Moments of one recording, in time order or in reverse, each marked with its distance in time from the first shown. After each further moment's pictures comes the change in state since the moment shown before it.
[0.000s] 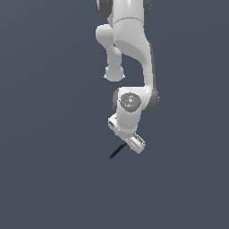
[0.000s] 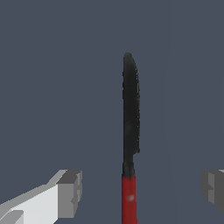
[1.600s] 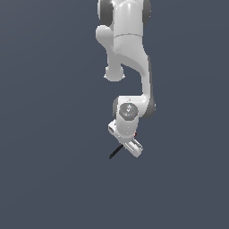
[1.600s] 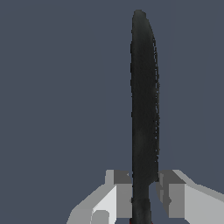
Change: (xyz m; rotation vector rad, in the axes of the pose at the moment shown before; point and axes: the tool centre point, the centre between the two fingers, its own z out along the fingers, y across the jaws) arm 0.001 0.001 0.047 0.000 0.000 0.007
